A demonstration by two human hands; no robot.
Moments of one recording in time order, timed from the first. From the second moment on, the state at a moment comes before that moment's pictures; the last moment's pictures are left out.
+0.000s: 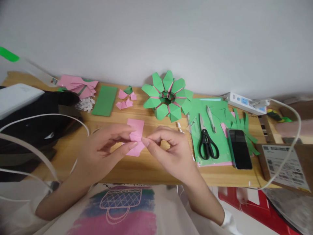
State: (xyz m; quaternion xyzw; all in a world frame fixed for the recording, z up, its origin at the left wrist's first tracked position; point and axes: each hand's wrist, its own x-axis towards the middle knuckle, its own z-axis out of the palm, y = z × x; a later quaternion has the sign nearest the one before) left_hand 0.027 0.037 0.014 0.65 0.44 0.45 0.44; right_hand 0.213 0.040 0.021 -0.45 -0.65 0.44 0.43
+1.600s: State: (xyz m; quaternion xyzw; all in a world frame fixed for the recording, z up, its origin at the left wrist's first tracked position) left_hand 0.027 0.040 0.027 0.58 0.42 0.43 0.55; right_hand 0.221 0.032 0.028 -0.39 -0.70 0.41 0.44
